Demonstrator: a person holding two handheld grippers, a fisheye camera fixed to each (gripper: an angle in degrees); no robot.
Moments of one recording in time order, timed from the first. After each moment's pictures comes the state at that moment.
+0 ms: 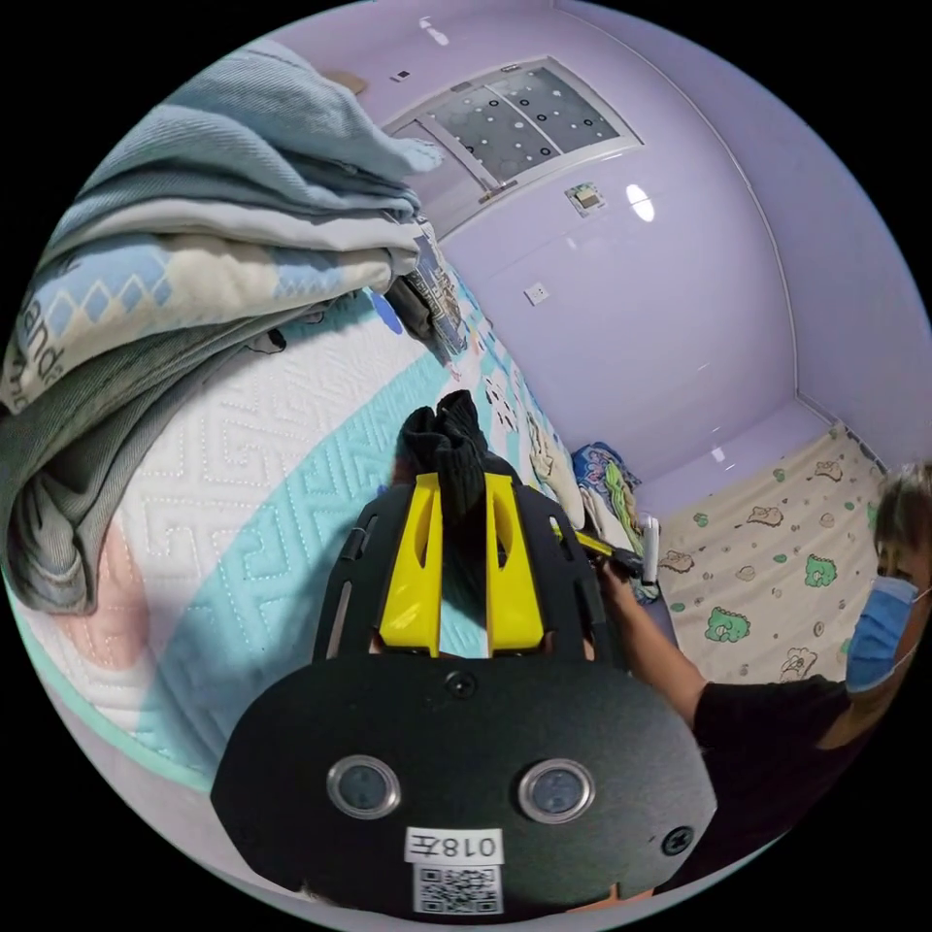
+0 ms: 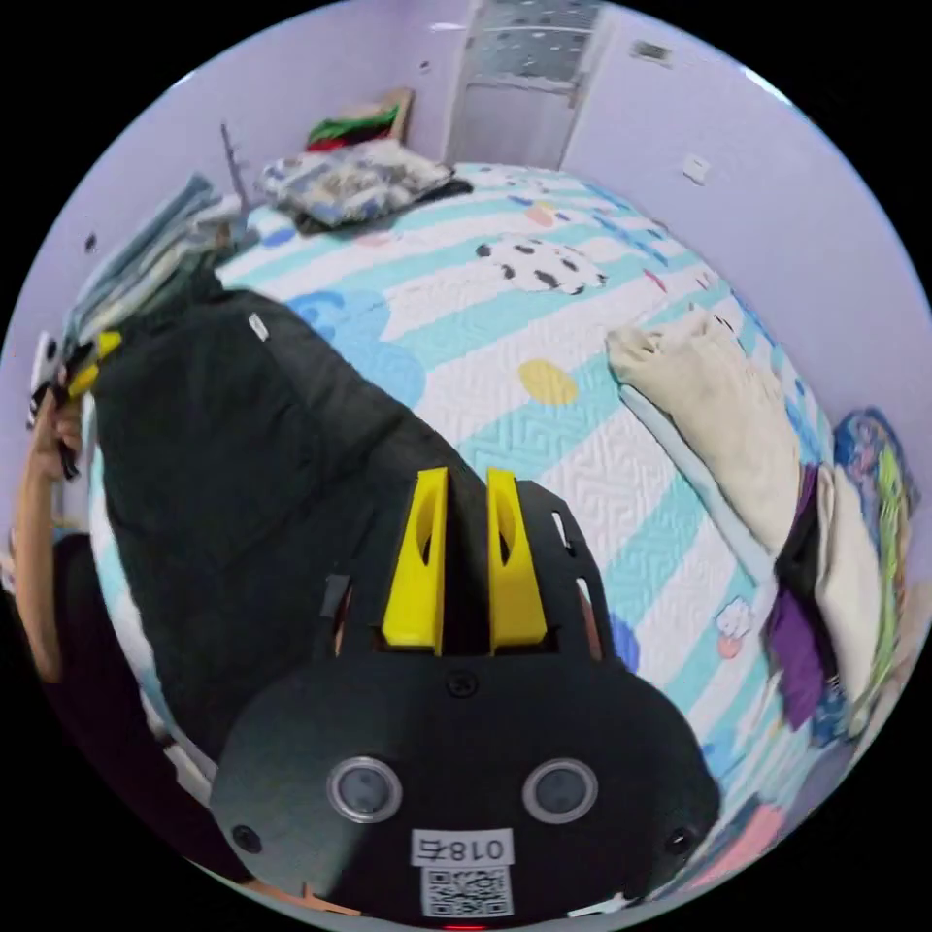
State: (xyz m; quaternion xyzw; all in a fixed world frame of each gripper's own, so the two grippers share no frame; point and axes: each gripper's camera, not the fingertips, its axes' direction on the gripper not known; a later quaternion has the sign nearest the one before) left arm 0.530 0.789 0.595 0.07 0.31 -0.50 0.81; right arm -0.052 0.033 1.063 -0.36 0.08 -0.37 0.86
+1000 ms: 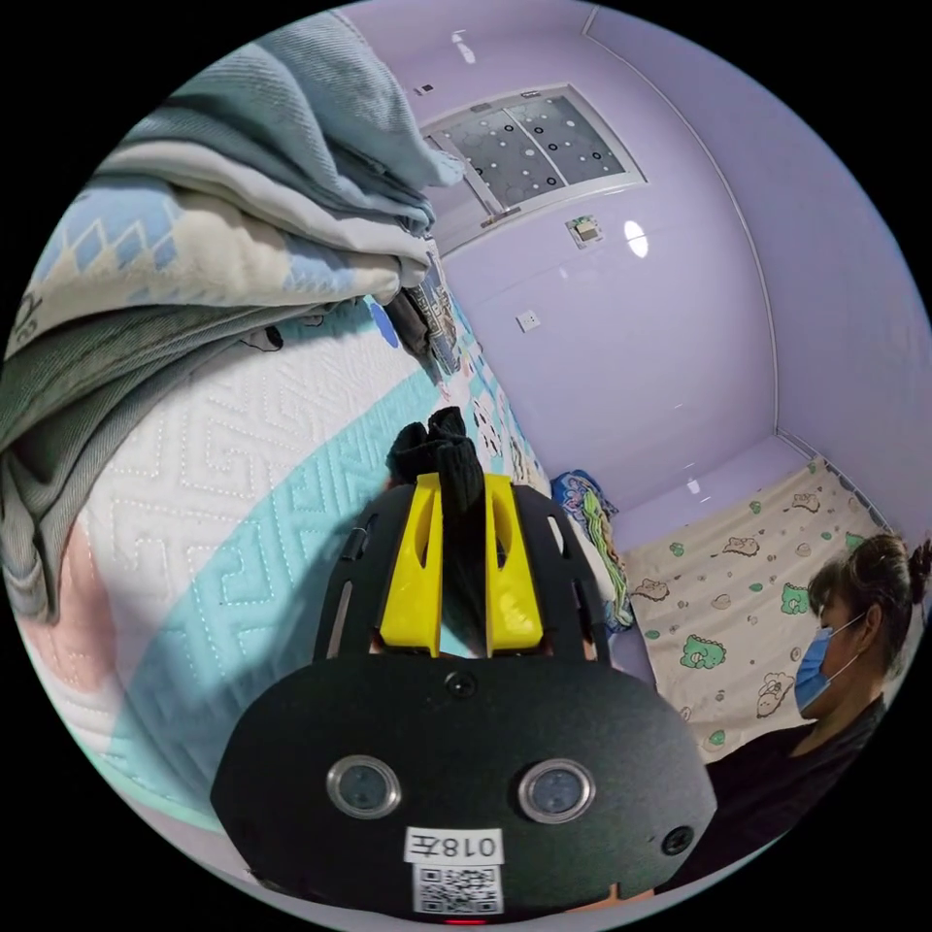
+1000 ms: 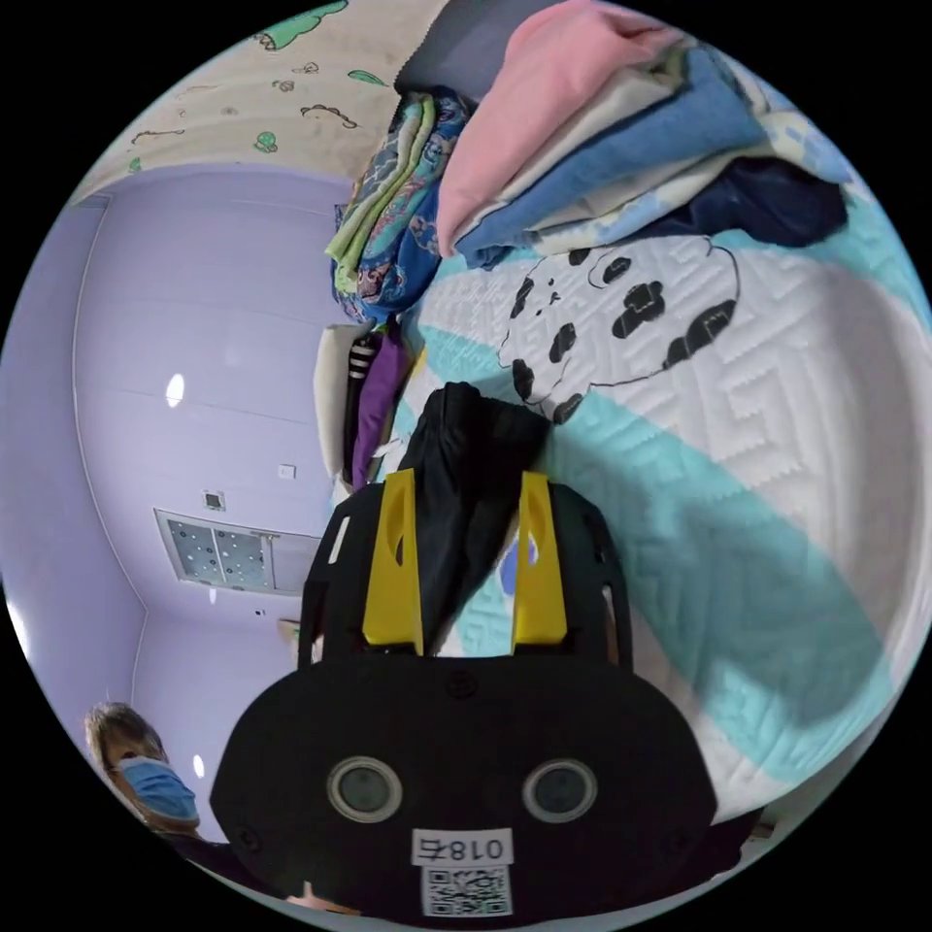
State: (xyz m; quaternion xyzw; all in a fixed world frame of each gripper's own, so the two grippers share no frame) left arm 0.598 0.833 0.656 0.11 0.32 -0.53 0.78; right arm 0.409 0.037 0.566 0.01 0.10 0.36 0.93
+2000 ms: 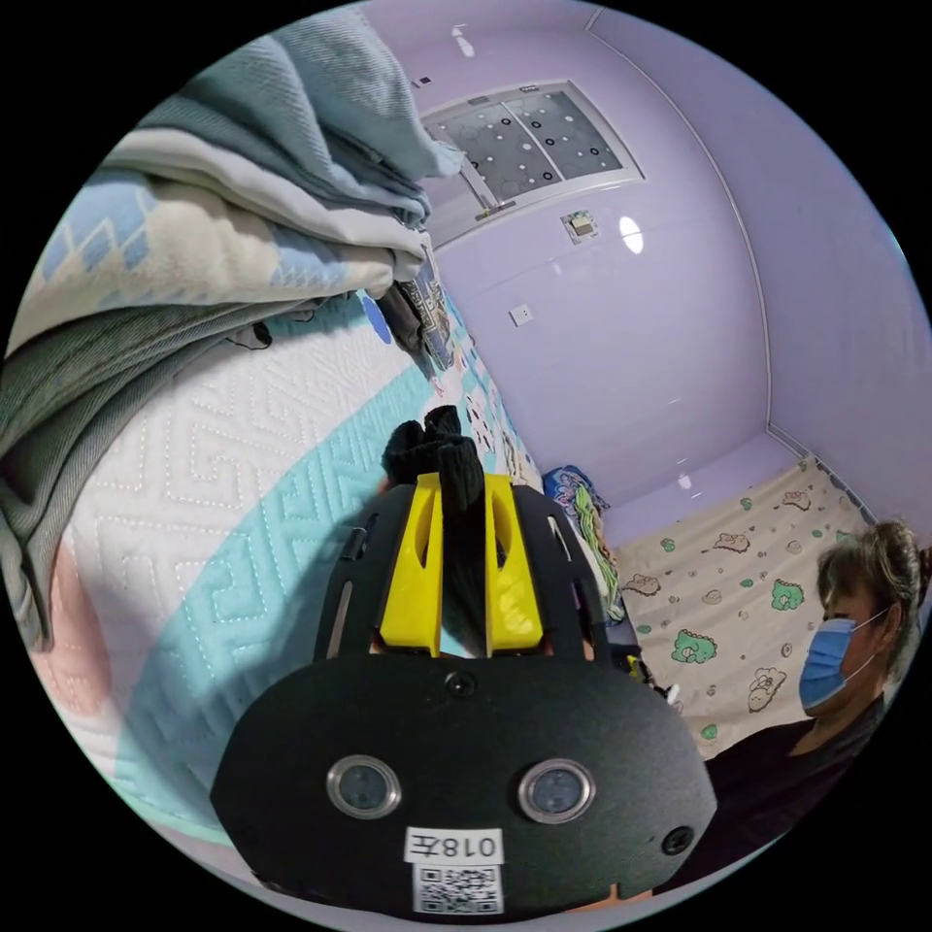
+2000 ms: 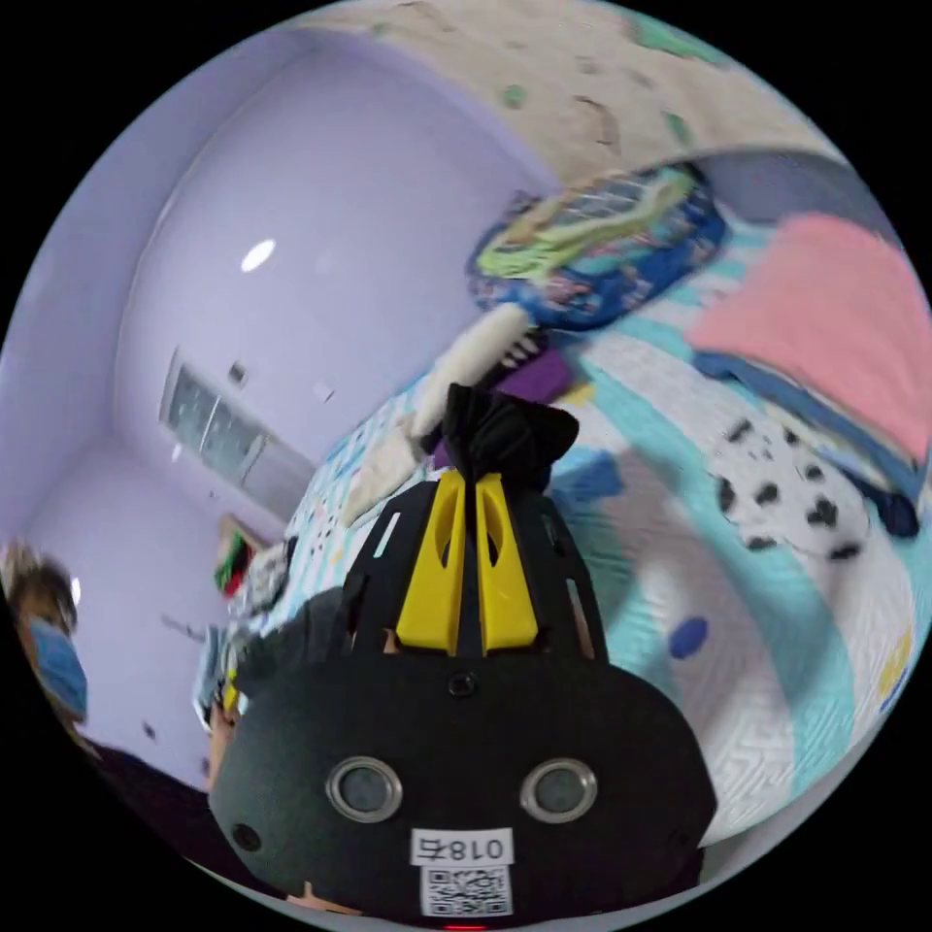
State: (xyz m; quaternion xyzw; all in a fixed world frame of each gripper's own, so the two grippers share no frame) left arm 0.618 0.855 0.701 0.11 0.34 -0.52 0.77; right arm 0.188 -0.041 0.639 -0.01 0.12 0.05 0.99
